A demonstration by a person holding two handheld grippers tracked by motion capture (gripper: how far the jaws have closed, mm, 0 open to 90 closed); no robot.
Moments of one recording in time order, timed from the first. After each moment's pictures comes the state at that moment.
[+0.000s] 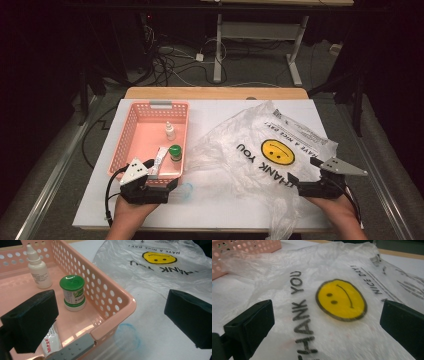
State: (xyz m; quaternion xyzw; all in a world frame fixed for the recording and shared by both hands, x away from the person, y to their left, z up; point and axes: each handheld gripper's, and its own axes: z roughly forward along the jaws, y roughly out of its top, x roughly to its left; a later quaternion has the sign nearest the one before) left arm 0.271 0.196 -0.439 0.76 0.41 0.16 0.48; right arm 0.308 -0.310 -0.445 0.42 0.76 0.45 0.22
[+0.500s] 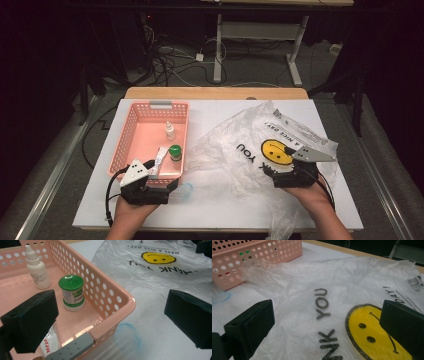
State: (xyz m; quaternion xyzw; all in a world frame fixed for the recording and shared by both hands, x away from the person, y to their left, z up) left arm 0.271 0.196 -0.441 0.76 0.40 0.16 0.48; right arm 0.335 -0.248 -0.436 0.37 0.78 0.46 0.21
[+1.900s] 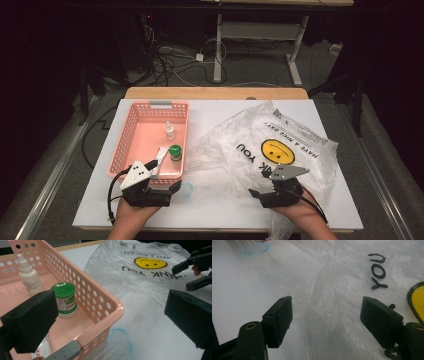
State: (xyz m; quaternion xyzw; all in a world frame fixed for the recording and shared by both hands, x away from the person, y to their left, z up) left arm 0.266 0.191 -0.437 0.76 0.39 0.16 0.50; right arm 0.302 -0.212 -0.456 0.29 0.87 0.38 0.13
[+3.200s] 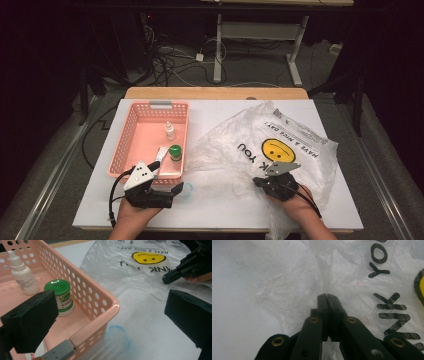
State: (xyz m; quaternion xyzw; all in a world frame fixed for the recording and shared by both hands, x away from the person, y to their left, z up) left arm 0.266 0.186 -0.440 0.77 0.38 0.16 0.49; right arm 0.324 -0.212 -0.479 0.31 0.88 0.34 0.12
